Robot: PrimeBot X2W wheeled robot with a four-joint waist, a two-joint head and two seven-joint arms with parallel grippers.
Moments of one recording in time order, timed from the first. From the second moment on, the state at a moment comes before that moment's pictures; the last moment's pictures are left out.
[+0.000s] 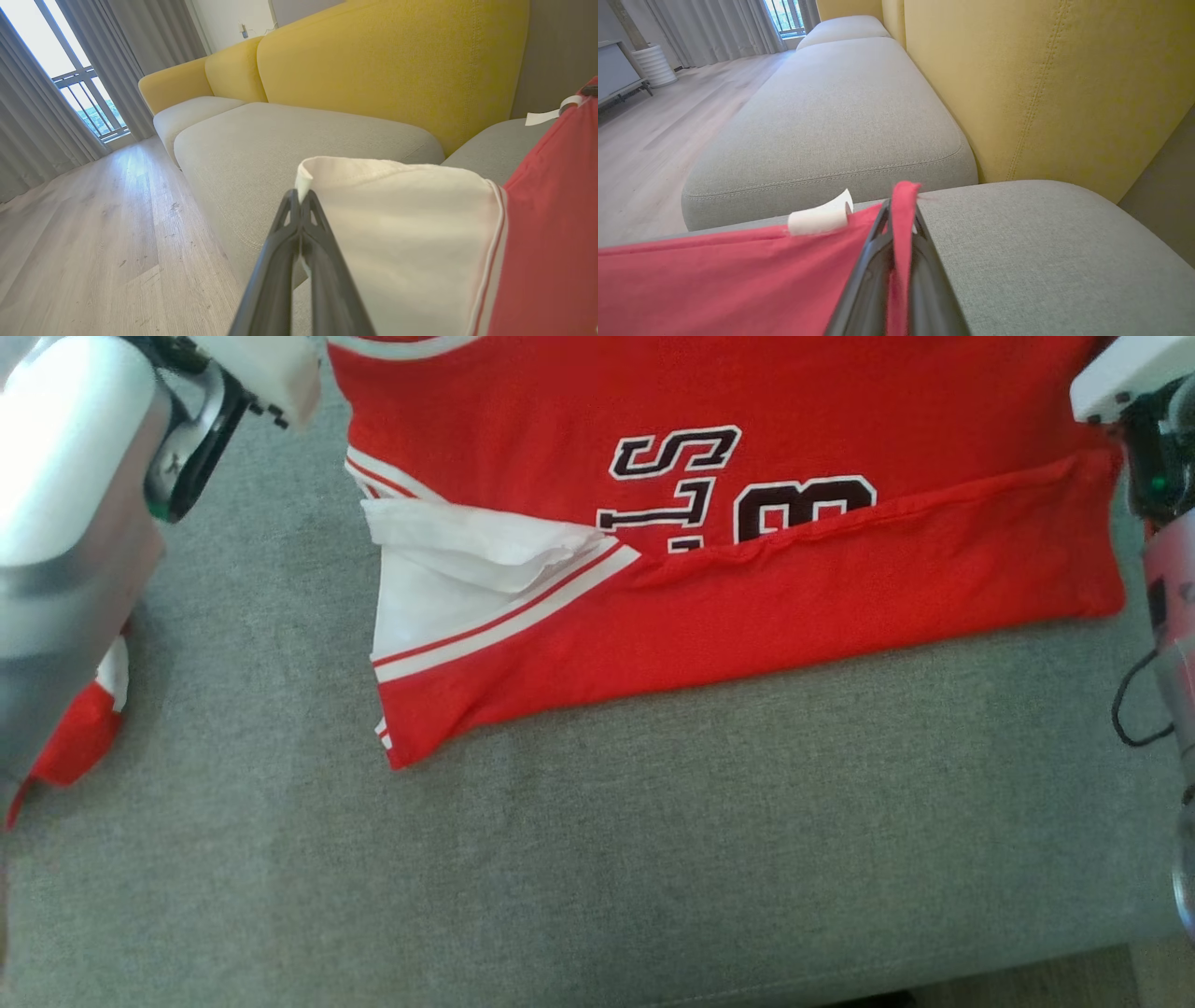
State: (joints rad) left arm -1.30 0.48 -1.00 0.57 -0.69 -0.03 -0.09; right arm -1.07 -0.27 0.09 0.94 0.33 0.12 -0.05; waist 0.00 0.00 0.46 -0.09
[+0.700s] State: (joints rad) left arm -1.09 0.58 -1.14 0.37 -0.78 -0.11 0.06; right arm -0.88 -0.43 0.34 0.93 0.55 0.12 0.15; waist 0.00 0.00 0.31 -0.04
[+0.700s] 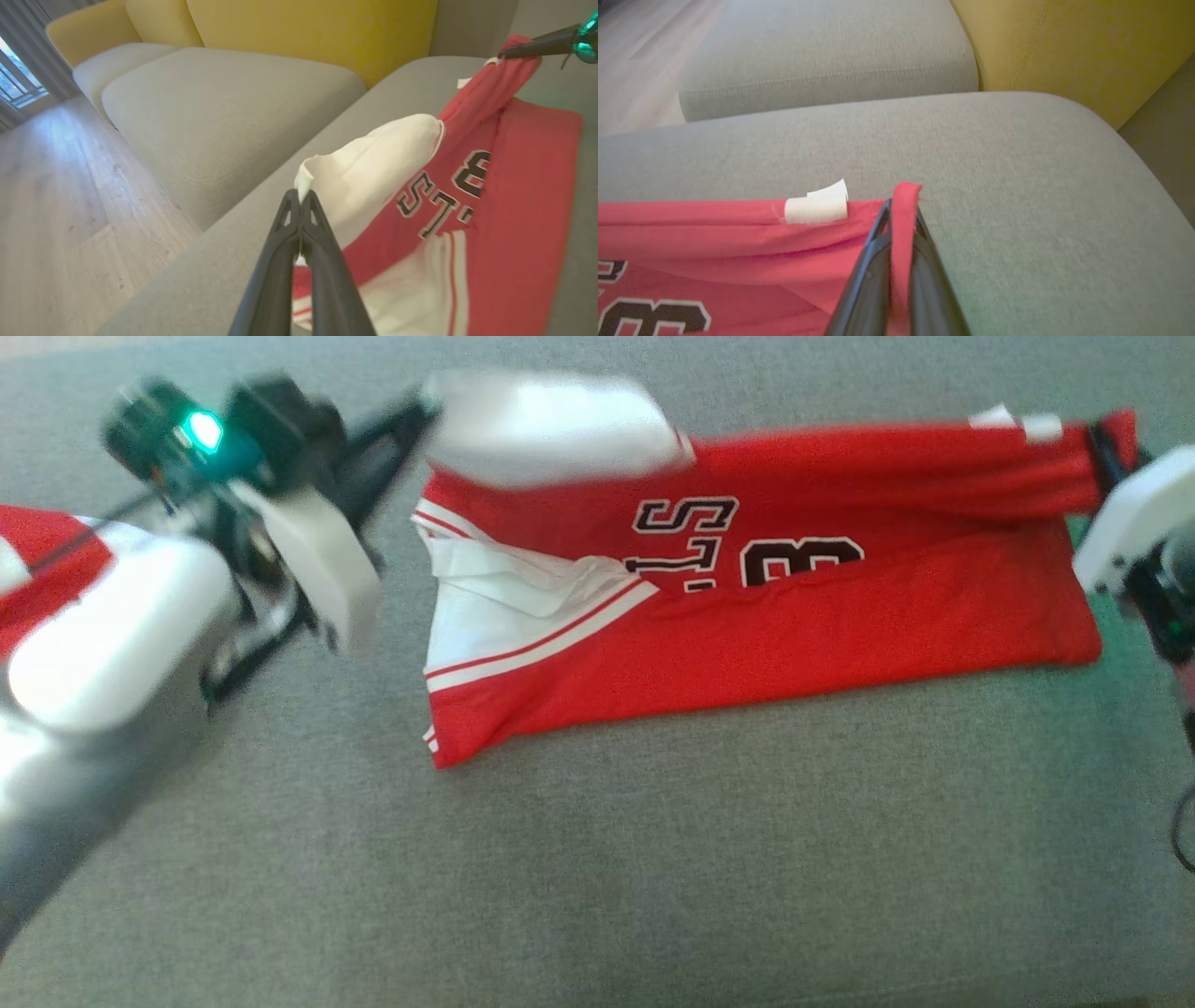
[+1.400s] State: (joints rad) left arm -0.91 0.71 -1.28 0.14 -0.86 -0.11 0.30; right arm -0.69 -0.55 0.47 0.78 0.73 0.12 0.49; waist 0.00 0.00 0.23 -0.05
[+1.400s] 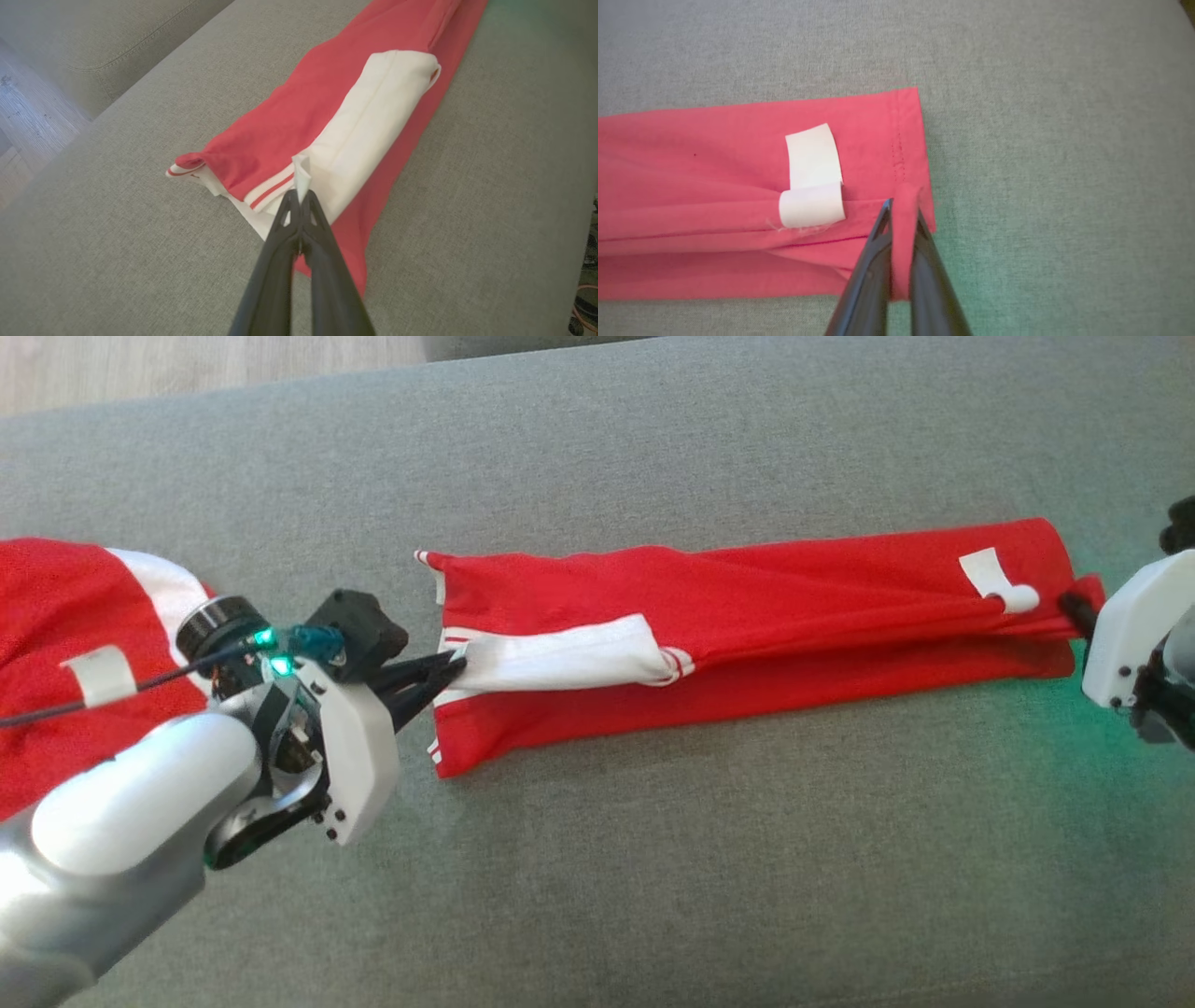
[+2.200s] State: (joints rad) left arm -0.83 0.64 -1.12 0.25 -0.89 0.07 0.03; right arm -0.64 -0.53 0.29 0.64 0.77 0.12 0.39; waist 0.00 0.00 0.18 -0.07
